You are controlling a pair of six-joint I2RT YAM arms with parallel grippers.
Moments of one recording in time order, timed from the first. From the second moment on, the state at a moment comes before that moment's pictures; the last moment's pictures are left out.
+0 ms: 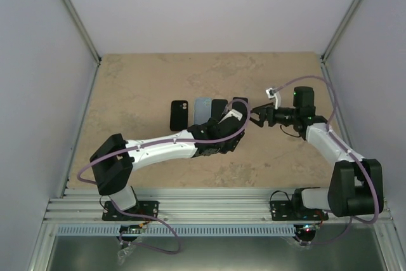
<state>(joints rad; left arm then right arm) -1.11 1.66 1.19 -0.43 -0.47 -0.35 0.08 1.32 0.76 -0.13 -0.99 0.14</state>
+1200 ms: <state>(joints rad) -1.10 1.57 1.22 -0.42 -0.44 -0.28 0.21 1.43 0.83 -0.08 -1.22 0.38</state>
